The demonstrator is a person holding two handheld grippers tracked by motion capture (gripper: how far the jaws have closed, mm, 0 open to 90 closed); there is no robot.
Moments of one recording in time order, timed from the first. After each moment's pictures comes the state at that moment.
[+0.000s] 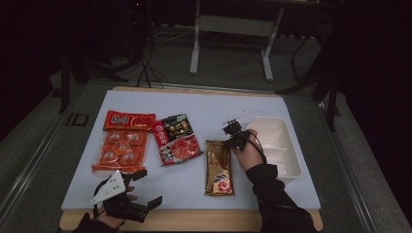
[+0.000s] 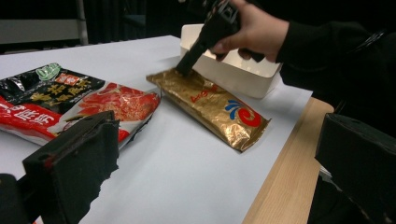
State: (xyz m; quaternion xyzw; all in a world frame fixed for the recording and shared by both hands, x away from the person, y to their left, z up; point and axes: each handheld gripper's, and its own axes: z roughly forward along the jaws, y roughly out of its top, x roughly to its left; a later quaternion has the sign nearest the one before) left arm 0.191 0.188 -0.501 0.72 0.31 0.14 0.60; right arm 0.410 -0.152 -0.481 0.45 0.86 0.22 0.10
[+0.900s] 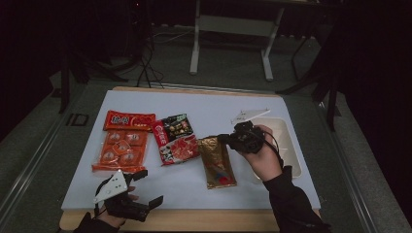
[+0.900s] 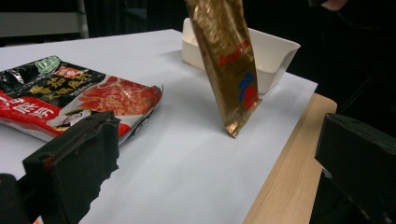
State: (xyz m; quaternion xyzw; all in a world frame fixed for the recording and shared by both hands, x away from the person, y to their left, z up) left arm 0.193 0.187 -0.504 0.73 0.31 0.13 0.60; right arm 0.334 -0.160 -0.376 0.29 0.87 0.39 0.10
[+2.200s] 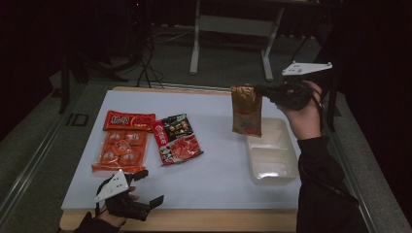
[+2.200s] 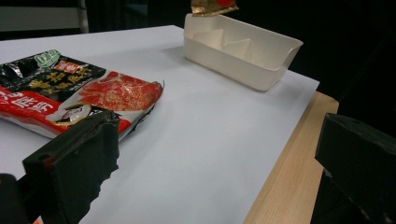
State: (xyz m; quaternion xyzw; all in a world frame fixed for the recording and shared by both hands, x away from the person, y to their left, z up) left arm 0.195 0.186 -0.506 0.73 0.32 0.13 0.59; right arm 0.393 -0.245 -0.280 0.29 0.81 0.47 0.19
